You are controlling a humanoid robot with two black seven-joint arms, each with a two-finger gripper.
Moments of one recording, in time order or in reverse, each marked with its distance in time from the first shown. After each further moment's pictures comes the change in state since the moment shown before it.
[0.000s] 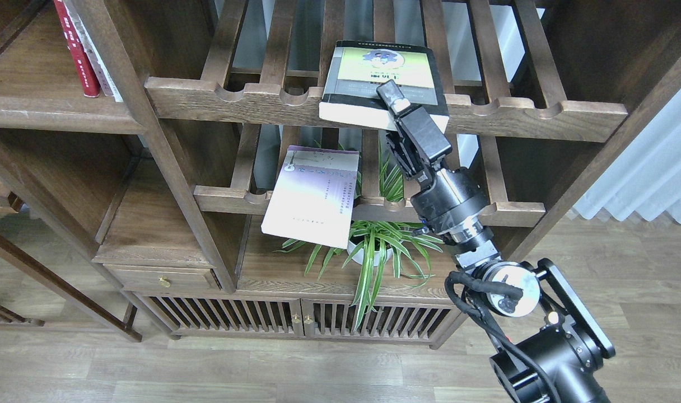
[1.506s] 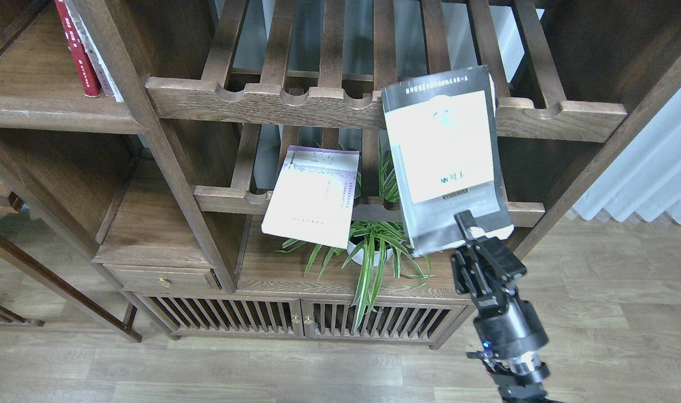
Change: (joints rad) left arm -0.020 -0.017 0.030 0.085 -0.003 0.000 0.000; right arm -0.592 -0.159 0.055 0.033 0.308 0.266 0.002
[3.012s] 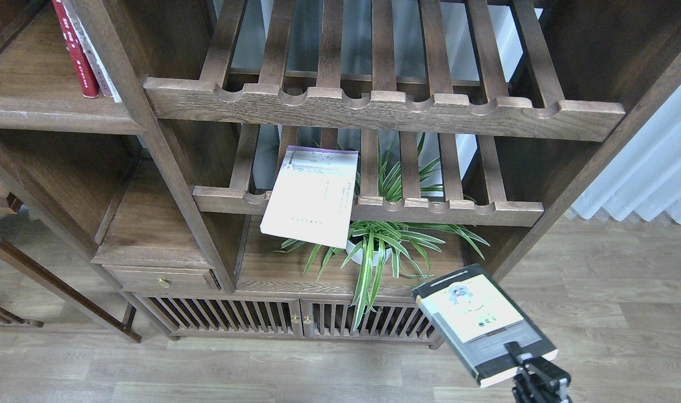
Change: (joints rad) left arm 0.034 -0.081 0.254 0.015 0.000 0.000 -0.011; right arm -0.170 -0.210 -0.146 -0.242 0.140 0.000 0.000
